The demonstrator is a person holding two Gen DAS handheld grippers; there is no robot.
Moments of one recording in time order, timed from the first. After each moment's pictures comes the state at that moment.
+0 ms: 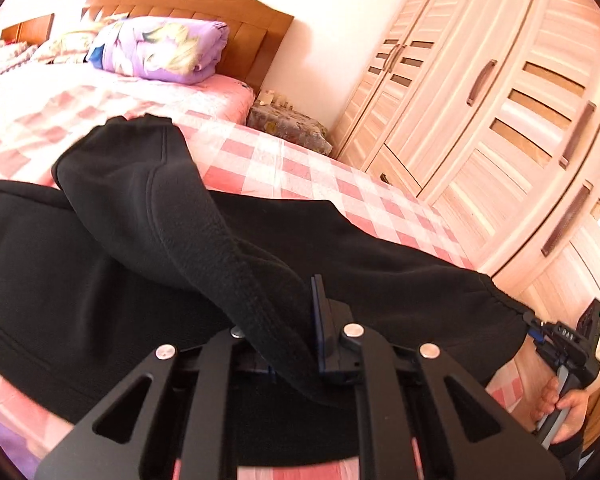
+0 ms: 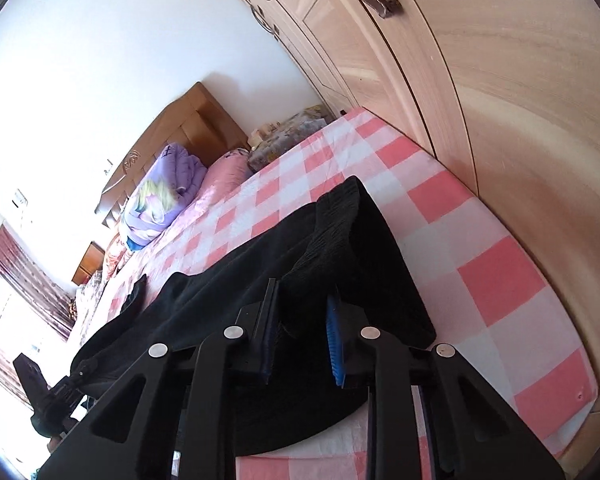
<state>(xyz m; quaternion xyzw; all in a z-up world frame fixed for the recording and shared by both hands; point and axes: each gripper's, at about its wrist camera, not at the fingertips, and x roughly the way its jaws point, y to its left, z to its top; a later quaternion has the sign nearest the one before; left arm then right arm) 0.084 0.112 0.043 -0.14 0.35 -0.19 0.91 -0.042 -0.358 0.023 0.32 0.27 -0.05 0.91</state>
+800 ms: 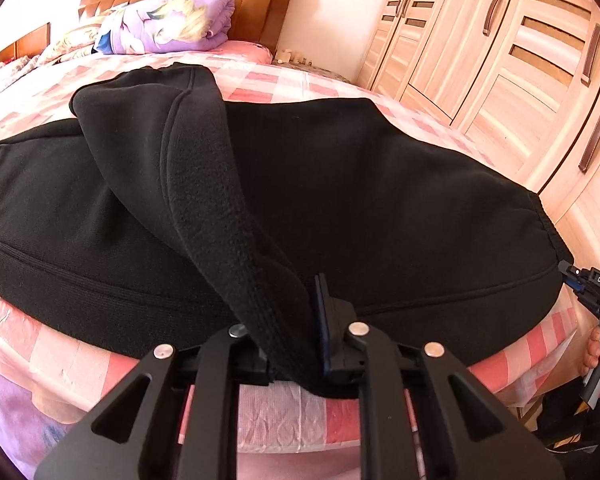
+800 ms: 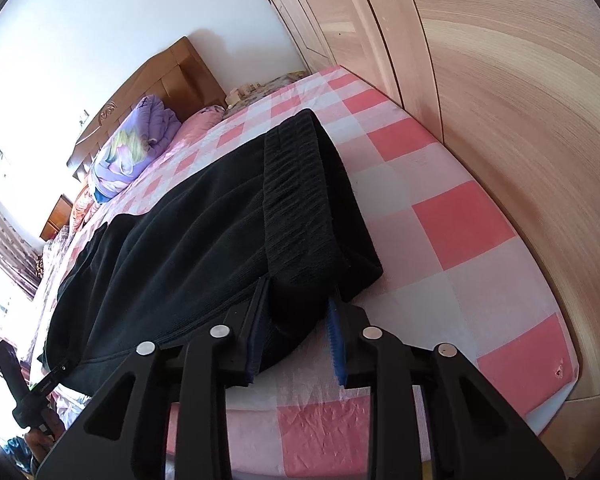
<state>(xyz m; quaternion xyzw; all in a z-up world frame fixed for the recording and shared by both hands) 0.056 0.103 -0.031 -0.08 0.41 -0.15 0.90 -0.049 -0.354 -0.022 0.27 0.34 -0.08 0.90</state>
